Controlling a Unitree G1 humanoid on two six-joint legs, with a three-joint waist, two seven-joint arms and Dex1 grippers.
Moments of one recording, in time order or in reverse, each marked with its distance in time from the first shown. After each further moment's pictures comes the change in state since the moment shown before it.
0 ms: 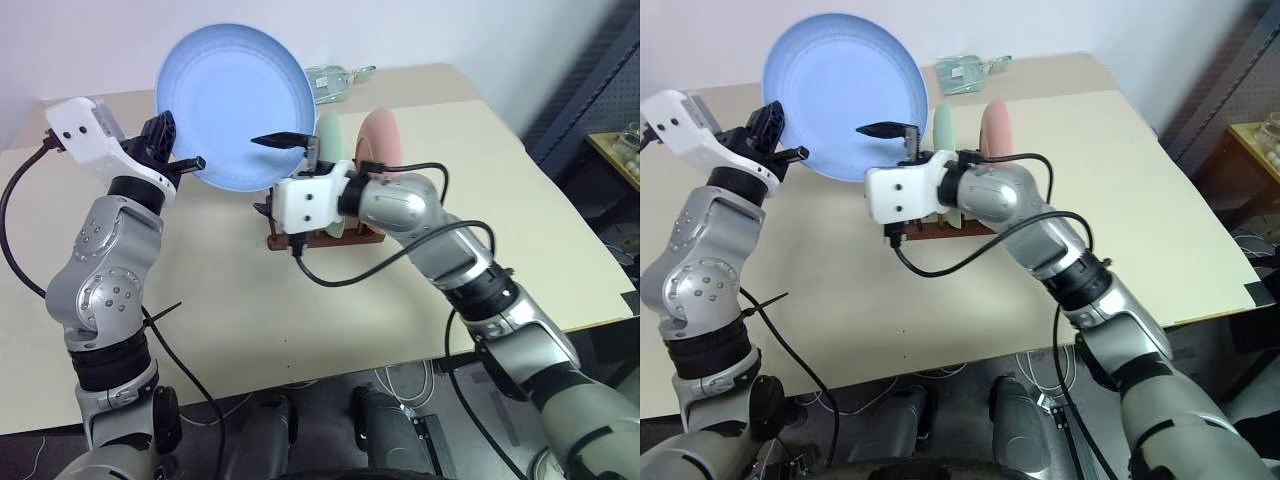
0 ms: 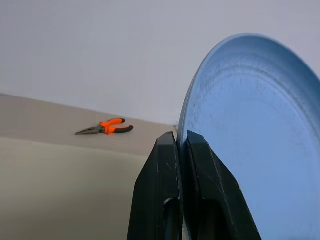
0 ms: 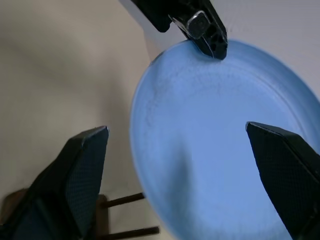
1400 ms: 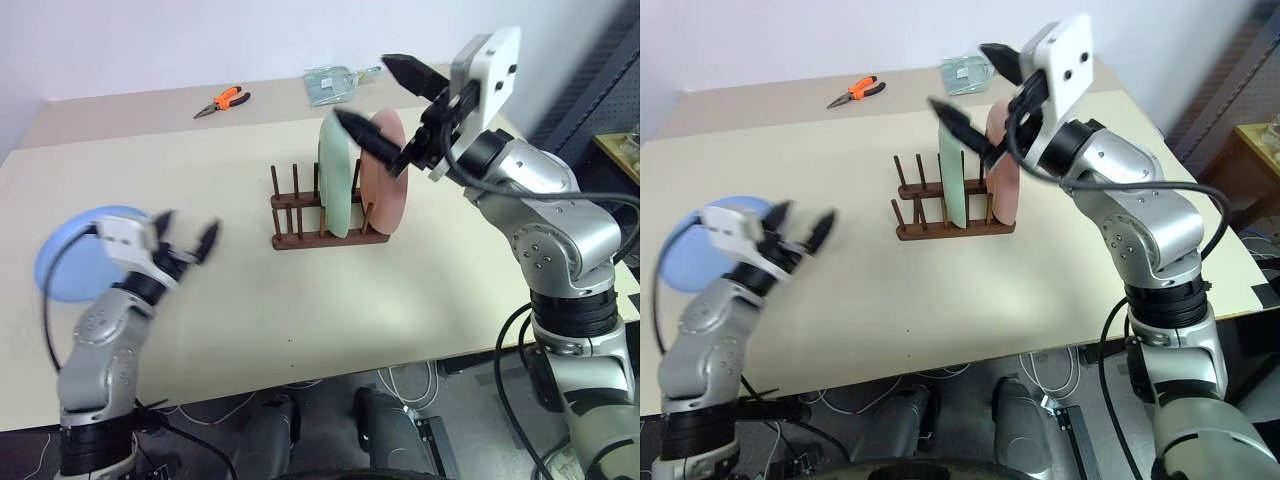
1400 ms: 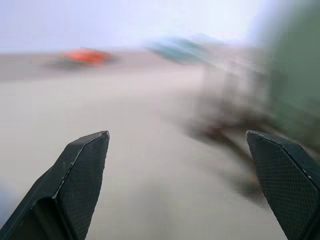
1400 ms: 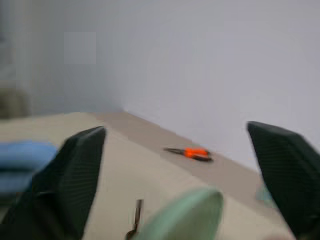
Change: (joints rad) left arm 0.400 0.014 0.090 0.149 0.249 -0.317 -0.380; right arm 0.159 -0.270 -0.365 -0.376 0.874 0.482 -0.113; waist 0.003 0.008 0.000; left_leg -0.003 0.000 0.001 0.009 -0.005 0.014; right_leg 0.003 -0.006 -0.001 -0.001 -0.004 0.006
